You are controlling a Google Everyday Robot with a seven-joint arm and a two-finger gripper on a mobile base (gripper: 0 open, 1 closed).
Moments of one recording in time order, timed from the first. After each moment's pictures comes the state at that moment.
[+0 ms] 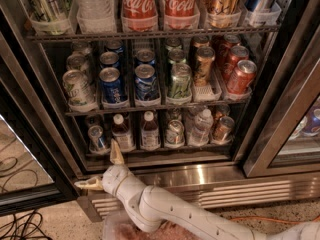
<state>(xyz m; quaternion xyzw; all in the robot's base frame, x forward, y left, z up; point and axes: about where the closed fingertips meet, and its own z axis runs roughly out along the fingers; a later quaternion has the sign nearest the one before) 0.548 0.205 0.595 -0.39 0.60 0.18 0.68</state>
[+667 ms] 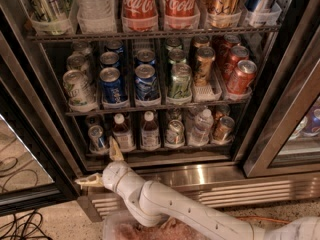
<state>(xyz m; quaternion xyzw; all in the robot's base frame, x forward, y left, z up) 0.559 0.207 0.596 -0.40 0.59 0.18 0.68</state>
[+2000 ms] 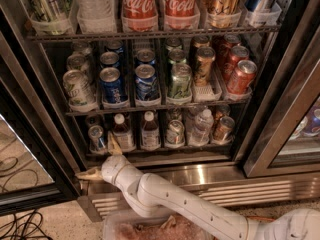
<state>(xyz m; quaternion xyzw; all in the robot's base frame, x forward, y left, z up) 0.582 0.216 0.595 -0.41 0.59 0.18 0.68</state>
